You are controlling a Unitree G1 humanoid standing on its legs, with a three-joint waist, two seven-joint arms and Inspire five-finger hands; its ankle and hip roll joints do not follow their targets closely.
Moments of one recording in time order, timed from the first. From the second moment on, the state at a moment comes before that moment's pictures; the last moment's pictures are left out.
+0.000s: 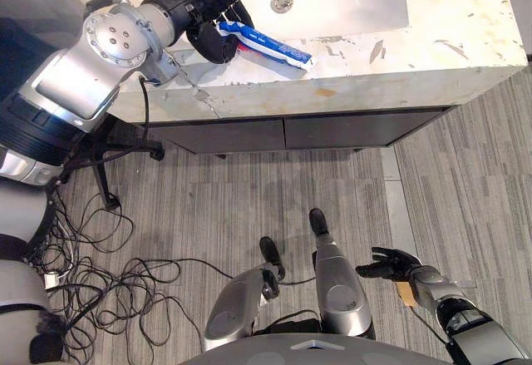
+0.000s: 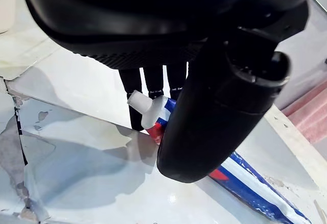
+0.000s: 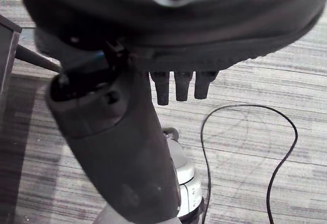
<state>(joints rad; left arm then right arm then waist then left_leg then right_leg) -1.23 1.02 -0.70 0.16 -0.39 0.35 -0.22 -0.22 -0.48 0.29 1.10 0.28 0.12 0.10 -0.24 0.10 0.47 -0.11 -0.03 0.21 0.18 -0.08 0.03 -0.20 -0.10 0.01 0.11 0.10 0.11</state>
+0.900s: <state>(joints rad) -1.02 0.92 -0.51 0.14 -0.87 0.41 -0.03 -0.16 -0.42 0.22 1.03 0.43 0.10 -0.01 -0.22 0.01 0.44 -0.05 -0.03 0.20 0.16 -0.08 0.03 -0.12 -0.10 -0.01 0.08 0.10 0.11</state>
